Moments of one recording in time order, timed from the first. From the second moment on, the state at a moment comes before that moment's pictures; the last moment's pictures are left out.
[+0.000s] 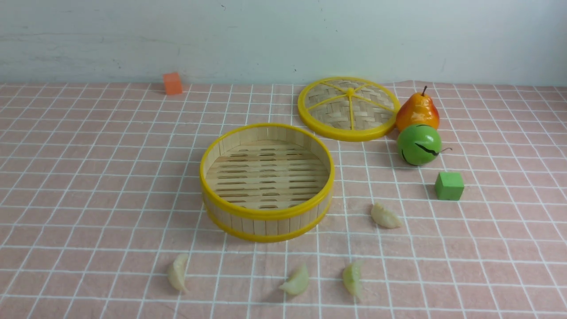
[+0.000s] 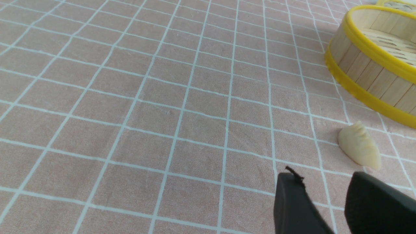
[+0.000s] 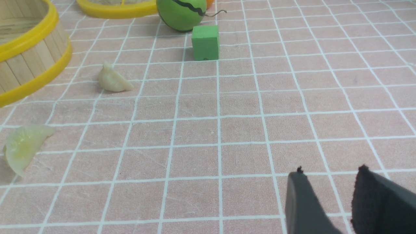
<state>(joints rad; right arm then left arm) -0.03 -0.01 0.02 0.03 0.39 0.10 -0.04 -0.01 0.03 0.03 0.36 -0.28</state>
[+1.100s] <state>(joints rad) -0.03 -0.01 0.02 0.20 0.39 0.17 -0.04 -0.01 0.03 -0.40 0.23 -0.63</state>
